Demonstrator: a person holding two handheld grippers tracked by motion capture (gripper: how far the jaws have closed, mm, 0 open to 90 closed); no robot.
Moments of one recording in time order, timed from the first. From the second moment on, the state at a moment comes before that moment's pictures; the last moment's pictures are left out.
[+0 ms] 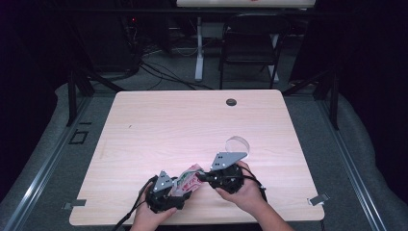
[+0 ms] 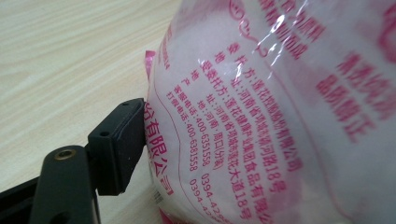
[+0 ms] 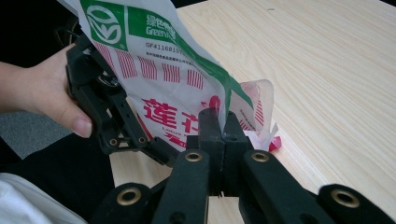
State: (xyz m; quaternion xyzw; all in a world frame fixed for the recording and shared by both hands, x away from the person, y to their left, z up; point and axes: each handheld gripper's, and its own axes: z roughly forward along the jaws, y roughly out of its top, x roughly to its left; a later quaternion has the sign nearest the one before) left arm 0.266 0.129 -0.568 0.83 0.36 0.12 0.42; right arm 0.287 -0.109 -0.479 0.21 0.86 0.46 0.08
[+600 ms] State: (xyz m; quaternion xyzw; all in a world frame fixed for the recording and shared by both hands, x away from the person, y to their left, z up) left arm 0.272 0.120 -0.588 0.84 0.36 0.12 0.38; right arm 0.286 -0.110 -0.479 0.21 0.86 0.46 0.07
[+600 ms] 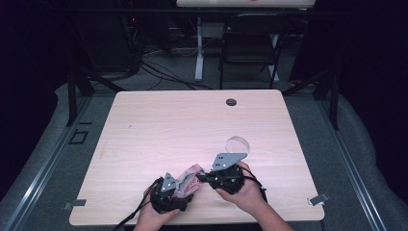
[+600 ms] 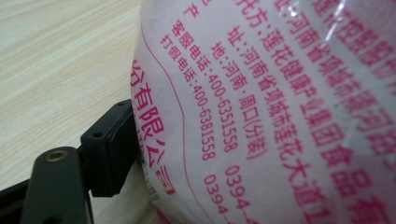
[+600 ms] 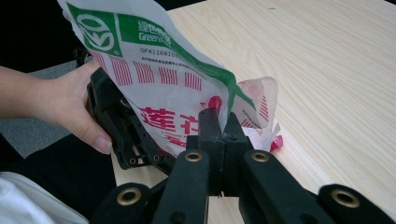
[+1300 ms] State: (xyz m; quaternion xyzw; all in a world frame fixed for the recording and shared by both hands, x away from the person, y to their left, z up) left arm 0.270 0.116 -0.588 0.85 0.34 0.14 0.37; right arm 0.285 -0.110 -0.479 0.21 0.86 0.46 0.07
